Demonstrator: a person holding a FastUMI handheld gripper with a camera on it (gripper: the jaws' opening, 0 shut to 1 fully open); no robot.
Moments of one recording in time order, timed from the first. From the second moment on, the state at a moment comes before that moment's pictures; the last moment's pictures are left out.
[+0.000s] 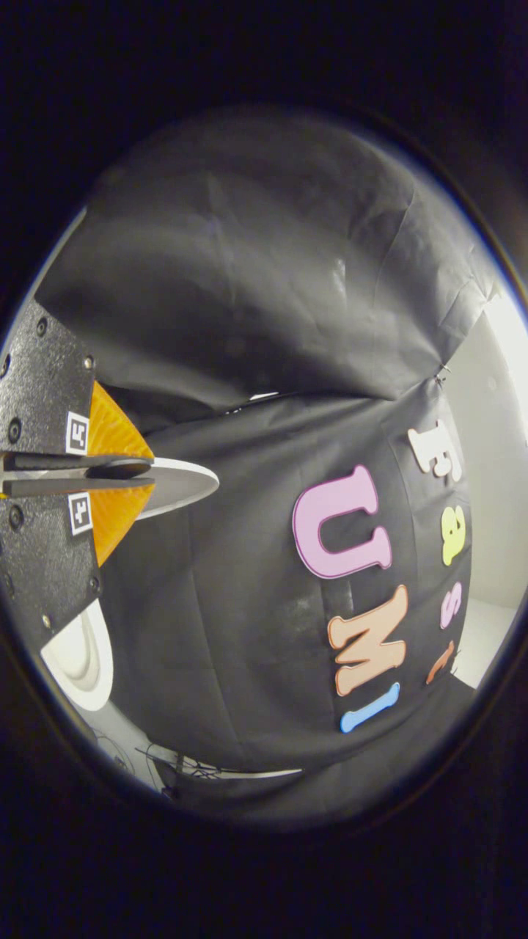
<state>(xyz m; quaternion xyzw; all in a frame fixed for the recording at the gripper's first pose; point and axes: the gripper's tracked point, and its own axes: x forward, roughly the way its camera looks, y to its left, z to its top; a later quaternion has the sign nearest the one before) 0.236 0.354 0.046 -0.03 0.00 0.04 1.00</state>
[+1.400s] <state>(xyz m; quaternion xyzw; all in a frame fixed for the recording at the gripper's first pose) 0.210 0.386 0.083 -0.05 -0.06 0.12 0.99</state>
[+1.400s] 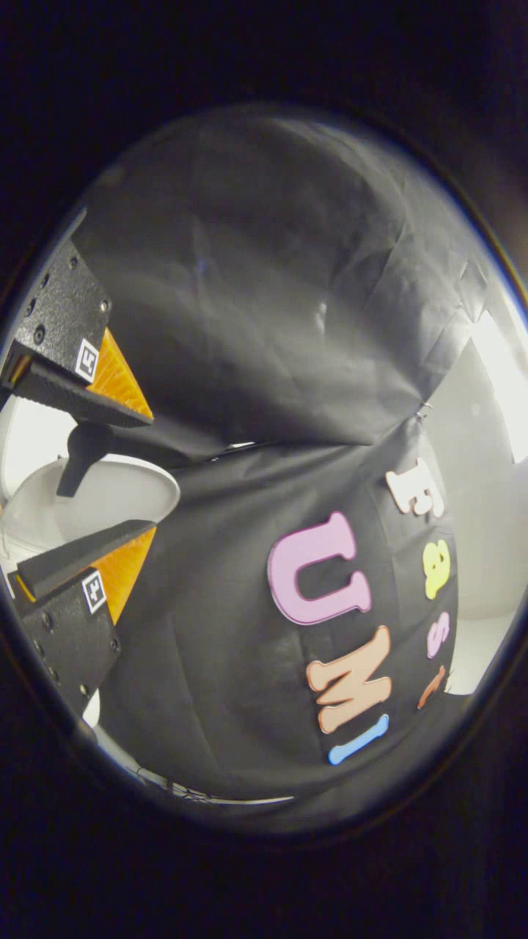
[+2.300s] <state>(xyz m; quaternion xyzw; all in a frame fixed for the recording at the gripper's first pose) 0.077 0.074 0.139 -0.09 -0.10 -0.12 0.98</state>
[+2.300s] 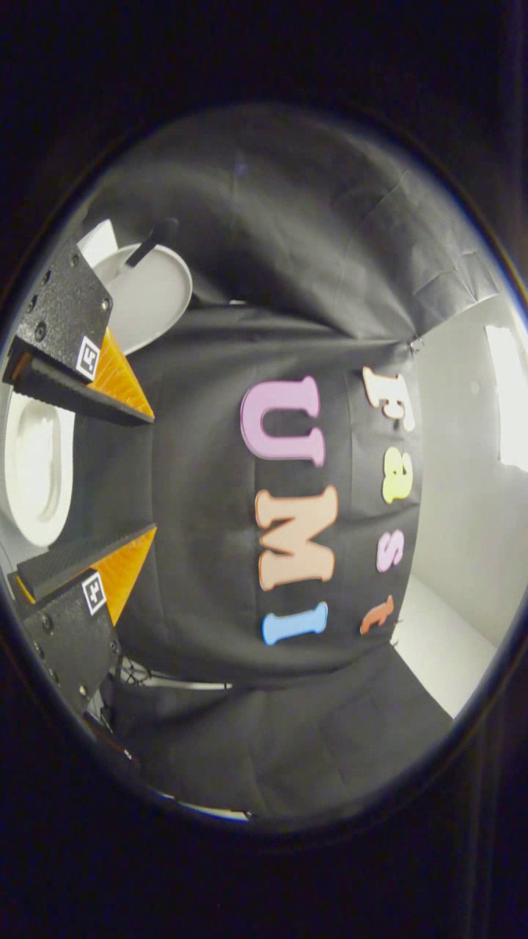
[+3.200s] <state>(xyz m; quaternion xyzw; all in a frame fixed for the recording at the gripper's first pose) -0.025 -0.080 0.066 0.01 -0.13 -0.27 0.95</state>
